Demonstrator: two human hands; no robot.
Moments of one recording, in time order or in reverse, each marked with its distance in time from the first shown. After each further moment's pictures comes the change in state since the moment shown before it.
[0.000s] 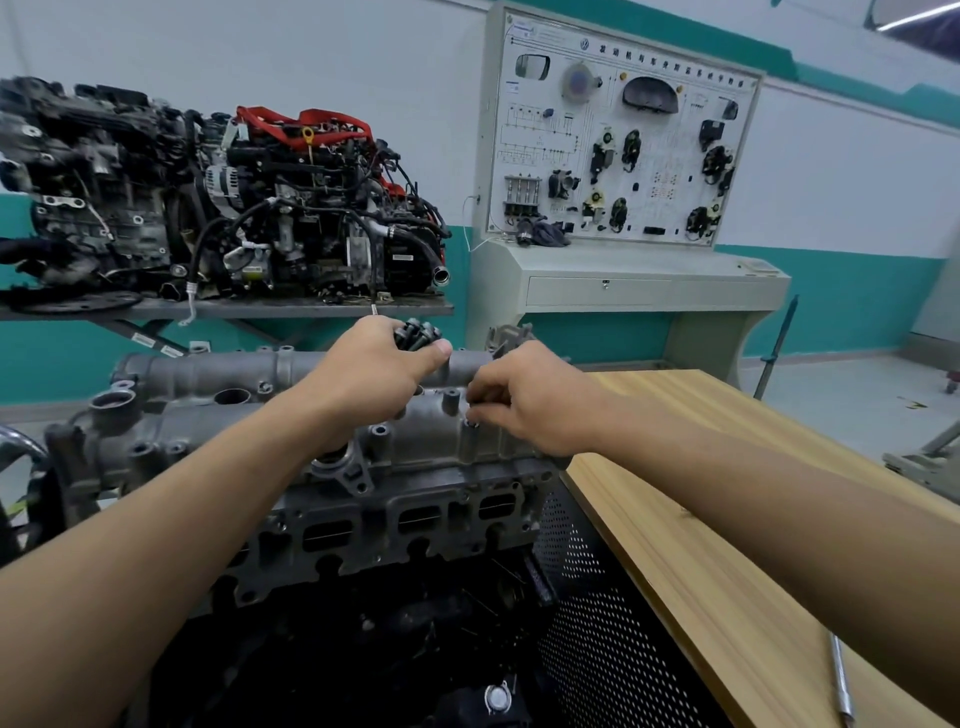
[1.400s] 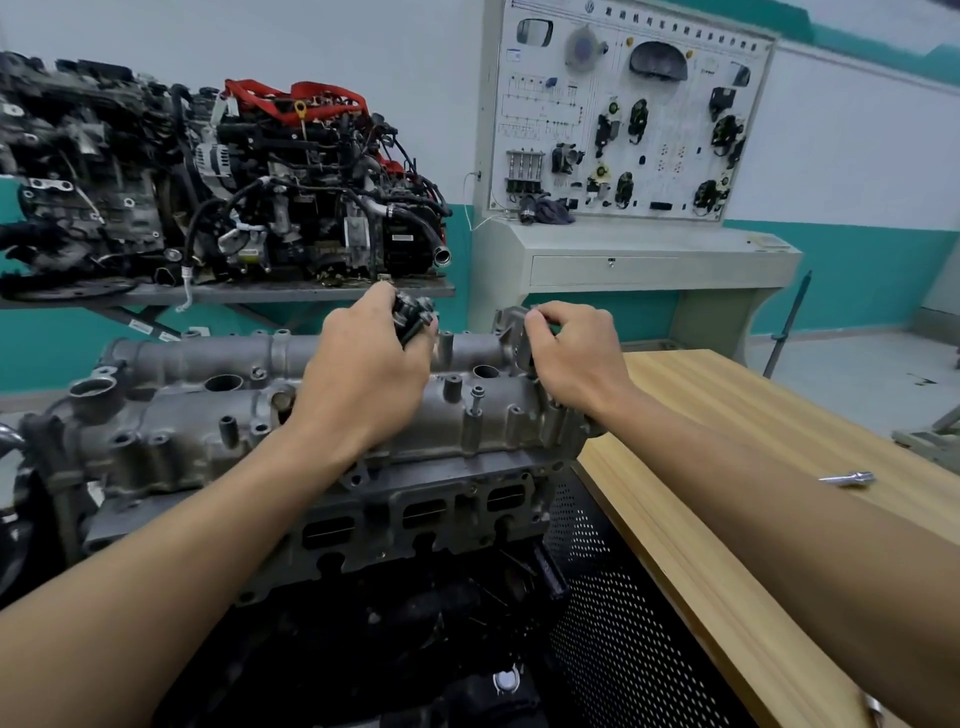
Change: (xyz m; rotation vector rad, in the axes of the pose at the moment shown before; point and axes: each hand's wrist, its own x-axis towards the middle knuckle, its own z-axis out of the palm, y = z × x) left_hand 0.000 -0.016 0.011 0.283 0.341 0.196; right_hand 0.018 0.055 0.028 0.143 0.542 0.421
